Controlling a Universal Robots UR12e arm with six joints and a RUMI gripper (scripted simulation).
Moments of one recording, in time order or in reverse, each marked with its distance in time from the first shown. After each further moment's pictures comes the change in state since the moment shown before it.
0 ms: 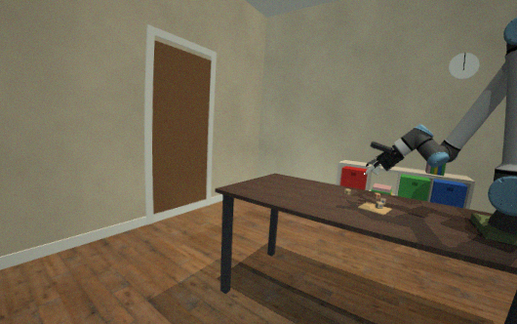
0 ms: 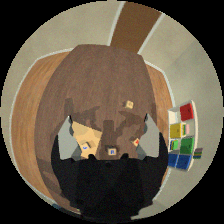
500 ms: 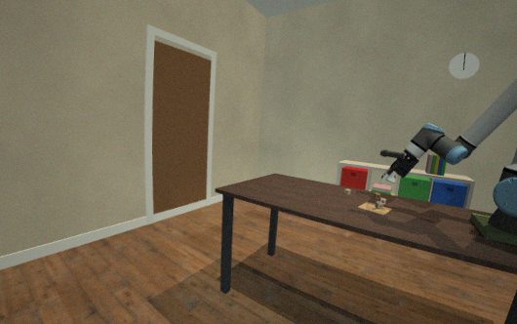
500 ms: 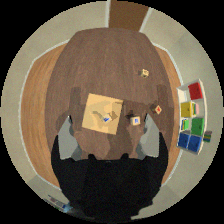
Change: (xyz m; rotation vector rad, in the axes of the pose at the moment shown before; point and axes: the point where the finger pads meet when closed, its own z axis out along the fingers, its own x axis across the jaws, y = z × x) arm -0.072 0.083 -0.039 -0.218 -0.050 0.172
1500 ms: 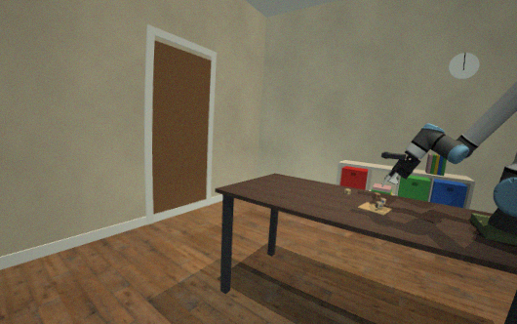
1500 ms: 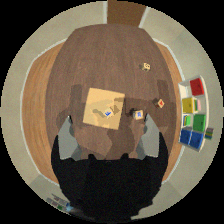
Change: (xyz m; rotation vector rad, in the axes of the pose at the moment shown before) arm -0.004 0.017 0.000 -0.049 -0.007 0.033
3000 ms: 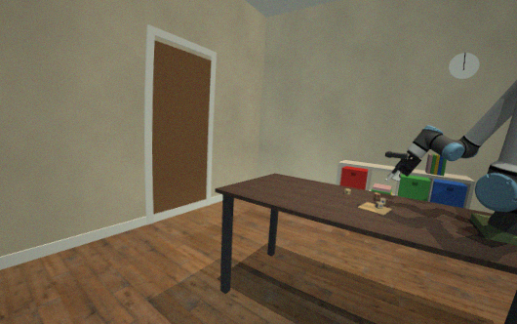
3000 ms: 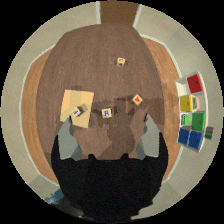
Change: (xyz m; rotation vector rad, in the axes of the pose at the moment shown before) arm 0.117 0.010 -0.003 0.004 0.009 0.014
